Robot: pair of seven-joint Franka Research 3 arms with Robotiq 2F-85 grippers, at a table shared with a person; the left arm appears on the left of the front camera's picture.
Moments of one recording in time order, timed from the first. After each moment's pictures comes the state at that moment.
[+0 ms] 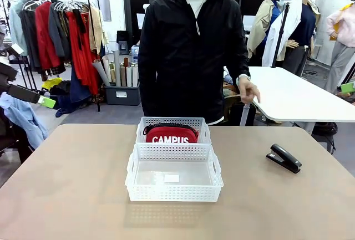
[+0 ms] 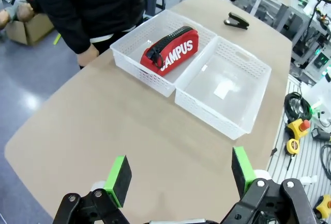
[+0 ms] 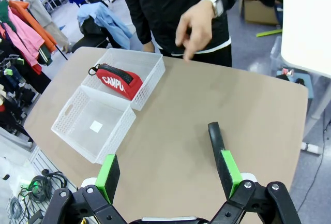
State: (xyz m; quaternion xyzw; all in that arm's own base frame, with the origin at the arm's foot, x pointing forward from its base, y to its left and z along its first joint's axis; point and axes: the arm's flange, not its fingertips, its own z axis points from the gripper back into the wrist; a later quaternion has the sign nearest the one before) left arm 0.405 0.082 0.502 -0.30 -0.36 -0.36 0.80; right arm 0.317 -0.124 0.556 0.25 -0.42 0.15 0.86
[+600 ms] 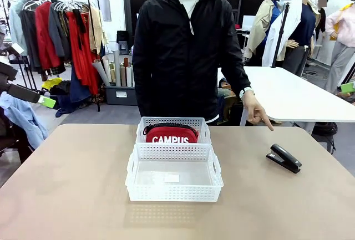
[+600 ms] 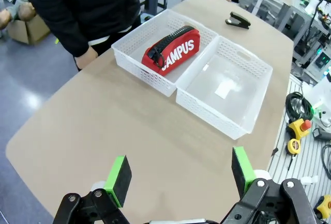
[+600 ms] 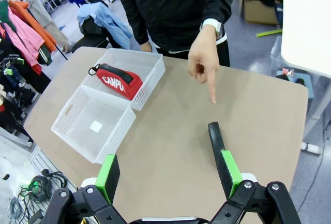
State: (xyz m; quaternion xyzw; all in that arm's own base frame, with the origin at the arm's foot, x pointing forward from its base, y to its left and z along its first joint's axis) left arm 0.405 0.081 0.503 -0.30 -0.36 -0.36 0.80; right arm 0.317 -0.124 0.556 0.25 -0.42 0.15 0.86
